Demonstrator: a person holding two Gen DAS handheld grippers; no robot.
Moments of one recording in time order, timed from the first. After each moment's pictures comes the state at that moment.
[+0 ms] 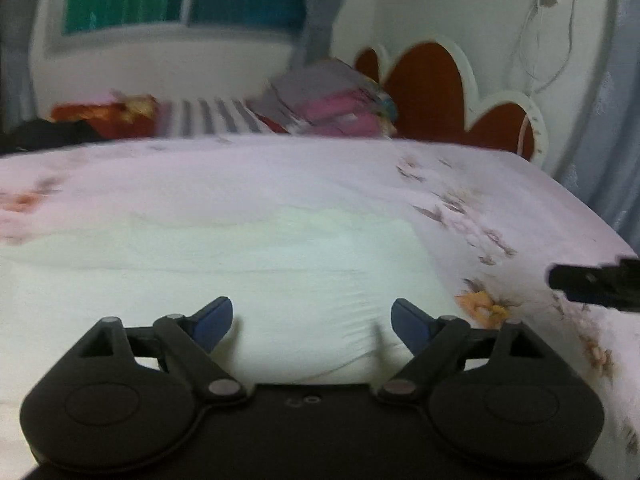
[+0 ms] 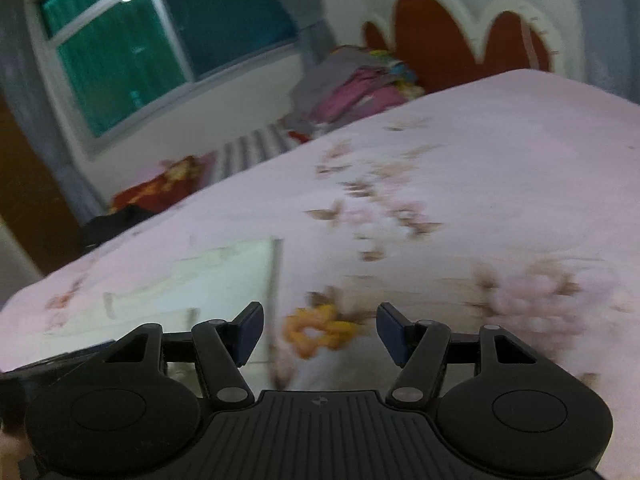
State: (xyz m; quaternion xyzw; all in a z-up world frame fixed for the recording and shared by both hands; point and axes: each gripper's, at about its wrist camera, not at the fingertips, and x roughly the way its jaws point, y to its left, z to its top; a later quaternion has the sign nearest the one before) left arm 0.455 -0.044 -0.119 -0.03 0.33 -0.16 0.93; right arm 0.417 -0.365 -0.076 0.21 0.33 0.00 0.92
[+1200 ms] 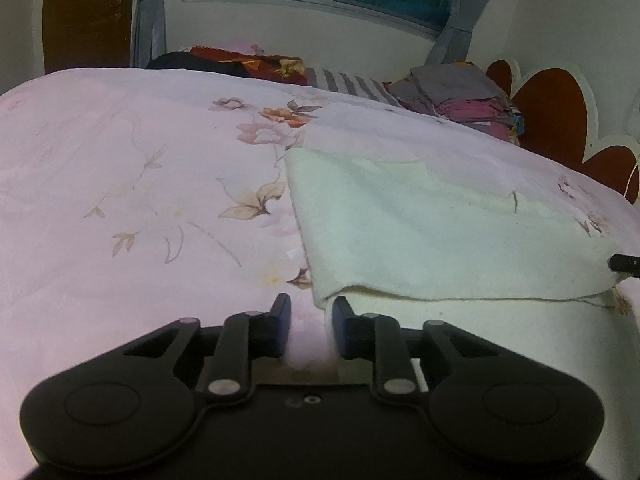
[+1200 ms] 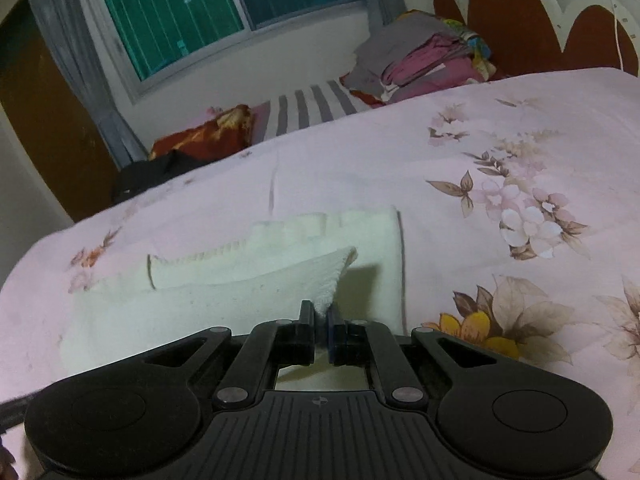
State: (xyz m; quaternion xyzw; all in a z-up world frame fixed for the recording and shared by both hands) left arm 0.445 0.141 -0.150 -0.09 0.38 -0.02 0.92; right arm 0.490 -0.291 -0.100 0.17 0.38 0.07 0.91
